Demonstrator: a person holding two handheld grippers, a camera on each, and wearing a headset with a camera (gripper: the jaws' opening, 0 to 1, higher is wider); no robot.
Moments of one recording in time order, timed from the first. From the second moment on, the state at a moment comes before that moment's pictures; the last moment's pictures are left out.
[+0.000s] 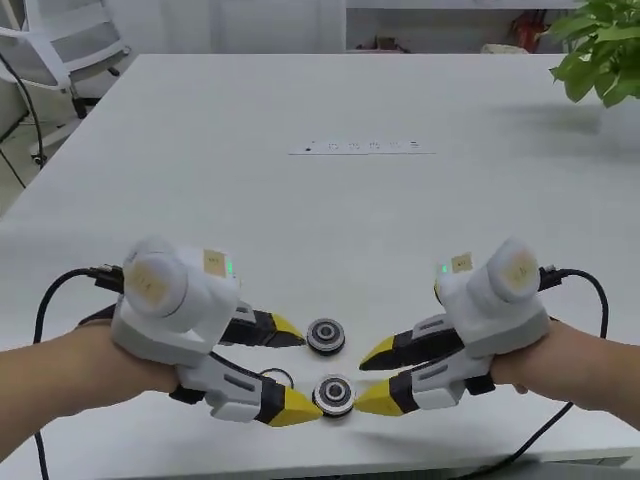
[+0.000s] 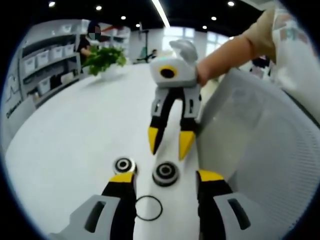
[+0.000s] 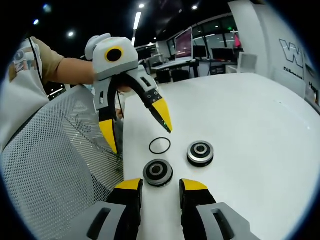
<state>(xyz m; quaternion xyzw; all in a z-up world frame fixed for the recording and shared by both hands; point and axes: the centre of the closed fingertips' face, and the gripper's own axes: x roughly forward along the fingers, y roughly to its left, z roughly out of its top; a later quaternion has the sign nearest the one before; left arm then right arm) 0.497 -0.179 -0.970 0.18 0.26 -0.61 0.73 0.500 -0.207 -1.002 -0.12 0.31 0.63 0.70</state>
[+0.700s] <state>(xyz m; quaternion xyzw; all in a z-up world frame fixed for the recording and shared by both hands) 0.495 -0.197 -0.993 0.20 0.28 -0.62 0.71 0.497 -0.203 -1.013 -0.14 0.32 0.64 0.69</state>
